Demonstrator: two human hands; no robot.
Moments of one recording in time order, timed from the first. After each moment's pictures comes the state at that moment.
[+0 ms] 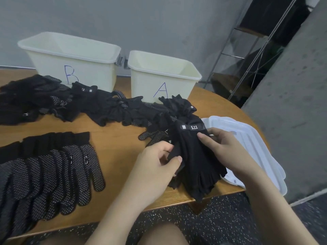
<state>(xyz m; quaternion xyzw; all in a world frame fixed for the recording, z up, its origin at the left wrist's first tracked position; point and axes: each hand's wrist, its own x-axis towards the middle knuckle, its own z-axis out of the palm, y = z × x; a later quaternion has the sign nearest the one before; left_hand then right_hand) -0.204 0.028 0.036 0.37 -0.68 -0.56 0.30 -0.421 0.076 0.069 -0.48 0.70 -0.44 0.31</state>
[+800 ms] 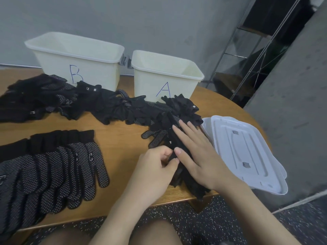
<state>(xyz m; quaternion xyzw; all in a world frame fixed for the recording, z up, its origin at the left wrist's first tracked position) -0.203 0.031 0.026 0.41 -0.72 -0.48 0.30 -0.380 0.074 0.038 -0.72 0.66 -0.21 0.05</state>
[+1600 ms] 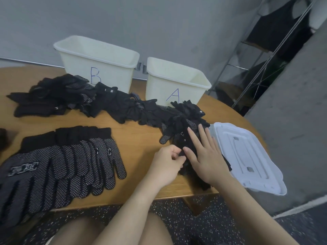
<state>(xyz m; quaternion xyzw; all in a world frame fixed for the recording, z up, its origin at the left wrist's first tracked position) -0.216 0.008 -0.004 0.40 -0.67 -0.56 0.29 -0.379 0.062 0.015 -0.63 0.77 -0.10 -0.04</state>
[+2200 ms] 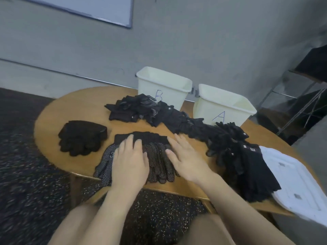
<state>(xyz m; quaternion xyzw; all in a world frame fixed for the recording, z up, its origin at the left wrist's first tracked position) 0.012 0.020 0.019 0.65 -0.71 -0.05 0.26 -0.185 0.010 0.040 -0.76 0.64 -0.11 0.07</state>
